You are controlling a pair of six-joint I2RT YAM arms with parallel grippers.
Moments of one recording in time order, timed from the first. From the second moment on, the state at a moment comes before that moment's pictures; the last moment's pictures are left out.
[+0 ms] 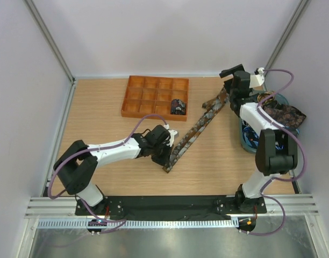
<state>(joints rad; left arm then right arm) -0.88 1.59 0.94 -0.39 0.24 -0.39 0.09 1.66 1.20 0.16 0.32 1.01</state>
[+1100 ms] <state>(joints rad) -0.88 1.28 0.58 -0.36 0.15 -0.56 0.27 1.83 1.46 -0.49 0.43 0.51</state>
